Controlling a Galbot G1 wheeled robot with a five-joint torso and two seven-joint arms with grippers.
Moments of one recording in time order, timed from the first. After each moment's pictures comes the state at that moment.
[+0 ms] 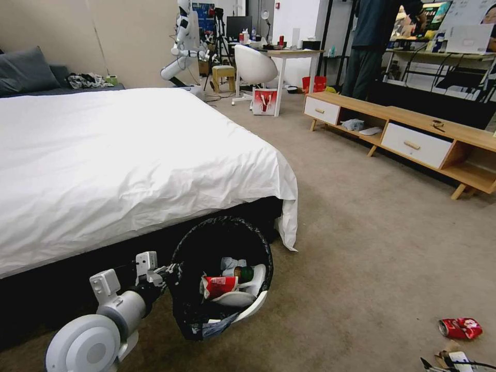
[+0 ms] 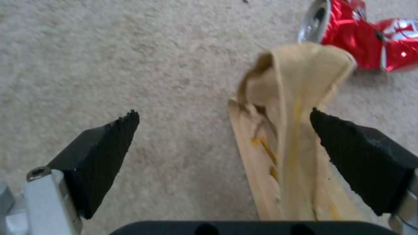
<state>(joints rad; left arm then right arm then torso) 1.34 -1.16 -0.59 -2.22 -1.05 0.67 -0.27 -1.25 1.04 0.90 0.89 0.00 0.06 -0.42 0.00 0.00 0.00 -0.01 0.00</state>
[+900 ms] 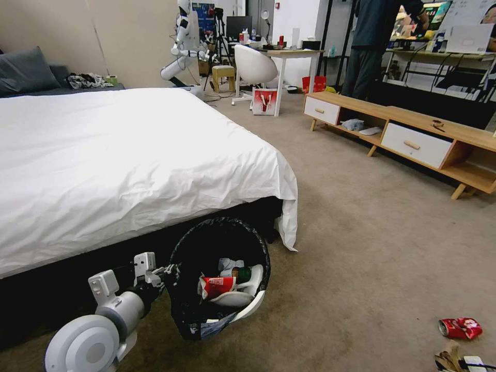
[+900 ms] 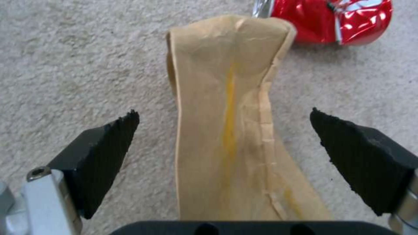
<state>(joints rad) 1.34 -1.17 -0.60 -2.20 -1.05 0.66 -0.27 -1.19 1.03 0.92 0.78 0.02 0.05 -0.38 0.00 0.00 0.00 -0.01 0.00</state>
